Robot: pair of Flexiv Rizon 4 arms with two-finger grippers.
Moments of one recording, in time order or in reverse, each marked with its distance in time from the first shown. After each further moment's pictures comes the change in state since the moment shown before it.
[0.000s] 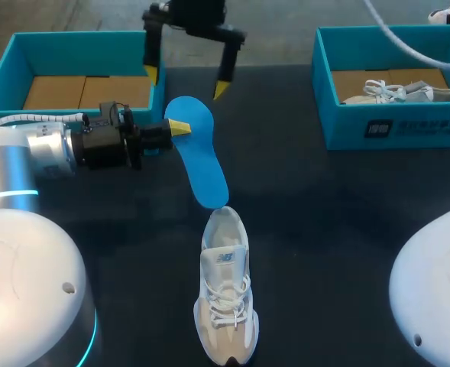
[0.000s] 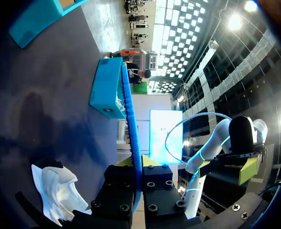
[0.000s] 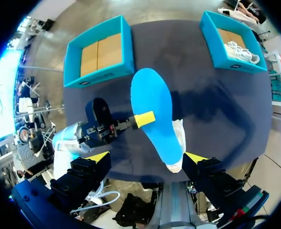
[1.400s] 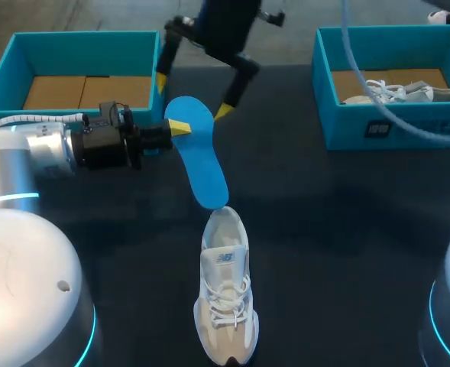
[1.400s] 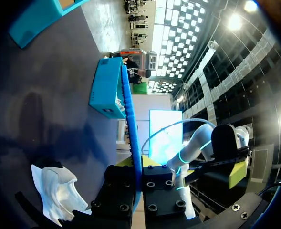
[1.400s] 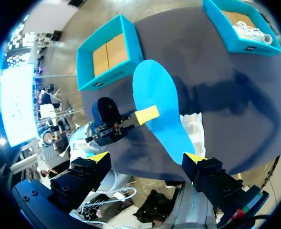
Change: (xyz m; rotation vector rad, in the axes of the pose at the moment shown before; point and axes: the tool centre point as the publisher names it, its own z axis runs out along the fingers) left arm 0.000 0.000 0.000 0.001 0.001 0.000; right arm -0.017 -0.003 0.018 0.043 0.283 0.061
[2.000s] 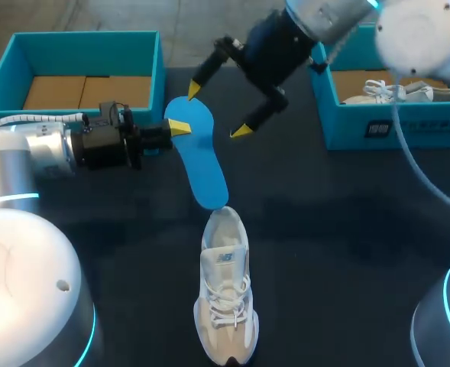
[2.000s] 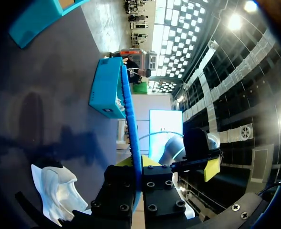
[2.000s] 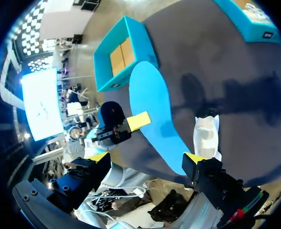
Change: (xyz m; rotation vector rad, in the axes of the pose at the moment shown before) left arm 0.000 0.000 0.000 -0.001 -0.001 0.000; right arm -0.036 0.014 0.012 0.023 0.303 -0.015
